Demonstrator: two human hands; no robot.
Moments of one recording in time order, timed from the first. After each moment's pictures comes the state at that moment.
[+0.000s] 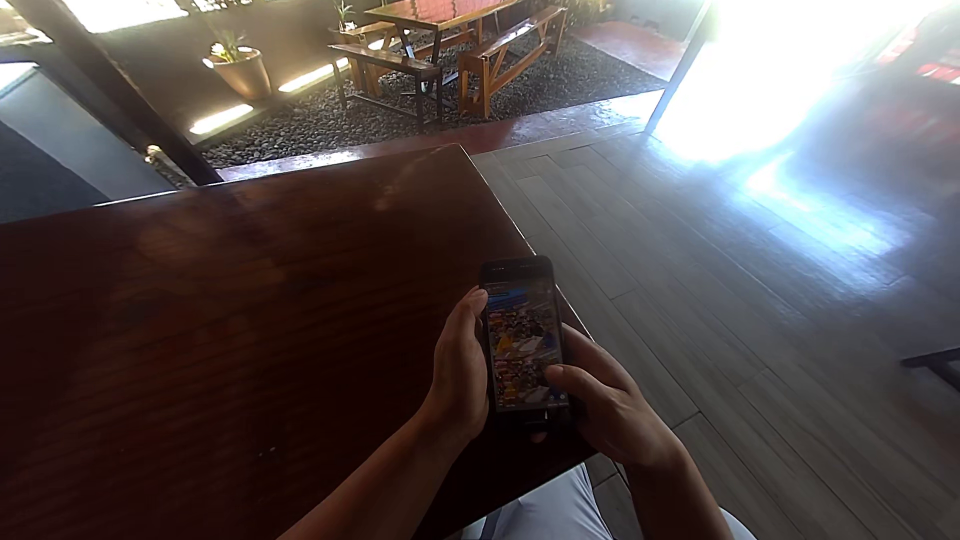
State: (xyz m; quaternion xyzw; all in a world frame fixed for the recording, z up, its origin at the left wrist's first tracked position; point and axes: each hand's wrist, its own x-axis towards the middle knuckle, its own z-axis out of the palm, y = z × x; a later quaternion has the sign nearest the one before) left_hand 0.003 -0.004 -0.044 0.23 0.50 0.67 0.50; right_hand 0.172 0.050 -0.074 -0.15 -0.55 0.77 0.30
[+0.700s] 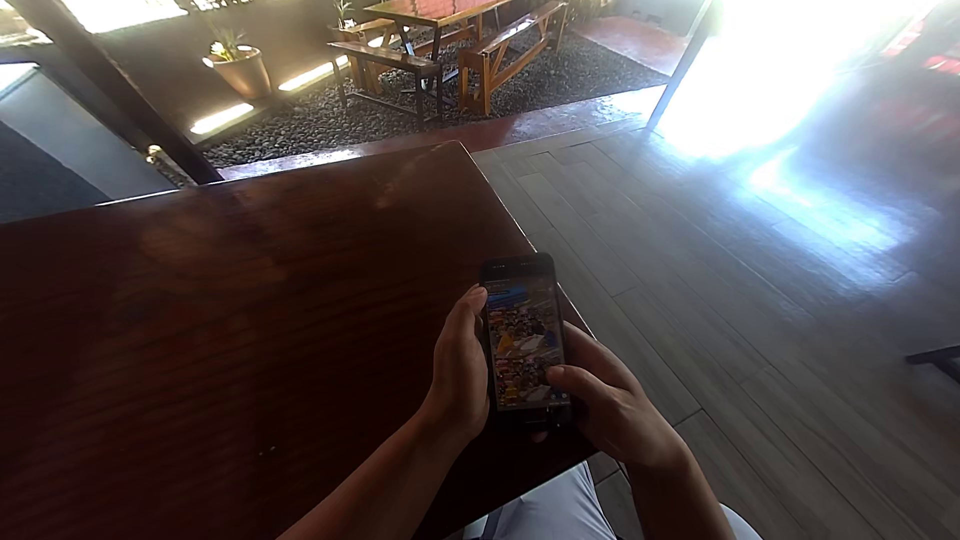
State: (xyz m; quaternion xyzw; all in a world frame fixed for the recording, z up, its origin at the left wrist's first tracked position) left_hand 0.003 -0.005 -0.044 0.23 0.49 0.67 0.50; right_hand 0.173 0.049 -0.075 -0.15 -0.54 0.77 0.30
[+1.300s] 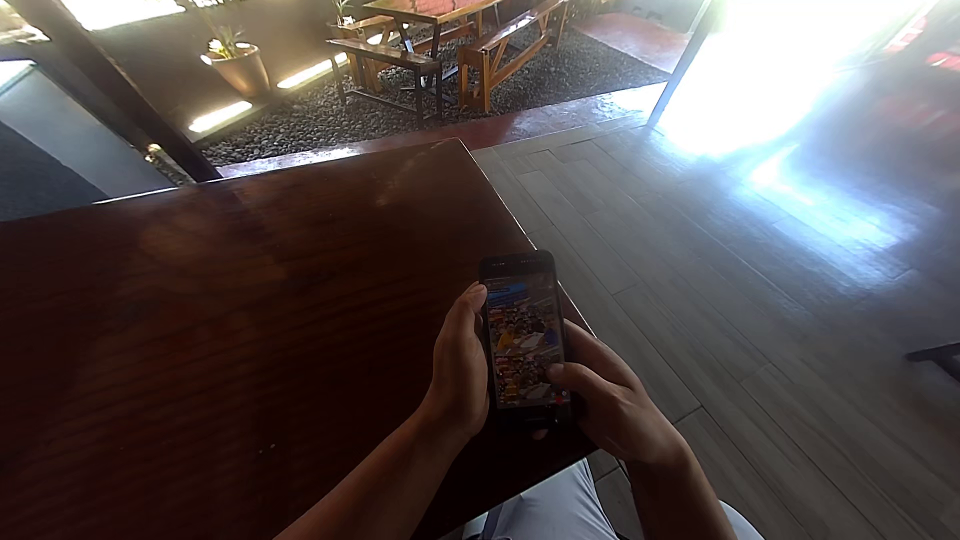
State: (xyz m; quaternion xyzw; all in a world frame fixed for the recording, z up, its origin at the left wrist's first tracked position) left_hand 0.003 -0.006 -0.044 0.24 0.49 0.67 0.51; right_hand 0.173 0.049 -0.075 -0.16 -0.54 0.77 0.30
